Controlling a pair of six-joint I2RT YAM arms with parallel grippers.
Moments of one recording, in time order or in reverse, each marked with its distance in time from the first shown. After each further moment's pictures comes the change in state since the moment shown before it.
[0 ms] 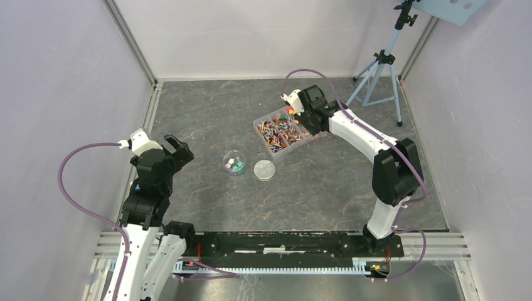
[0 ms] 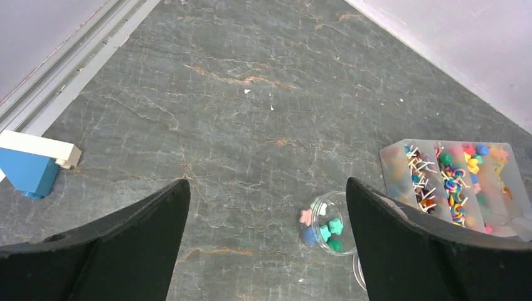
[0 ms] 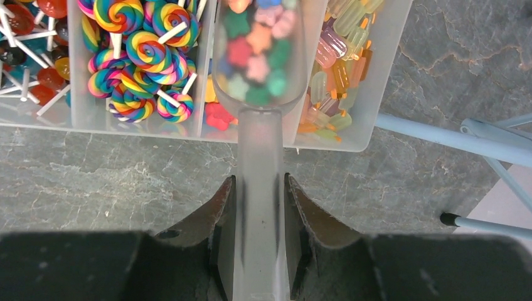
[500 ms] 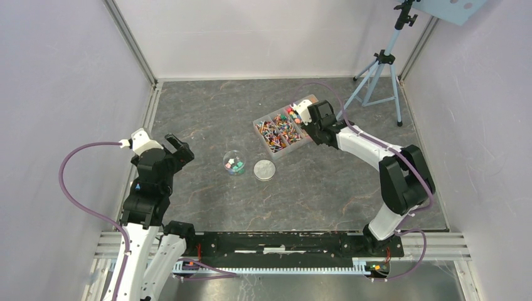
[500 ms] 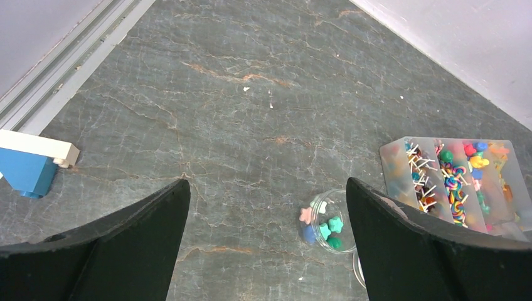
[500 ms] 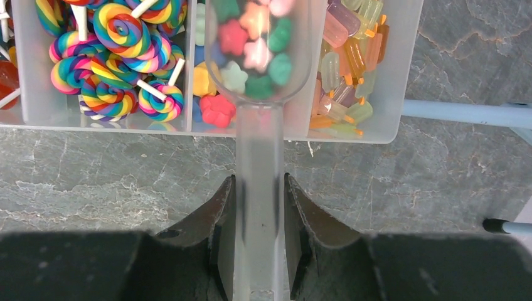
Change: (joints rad) left arm 0.000 0.007 0.000 0.000 0.008 0.000; right arm -0.025 -0.102 -0.325 0.325 -0.018 0.021
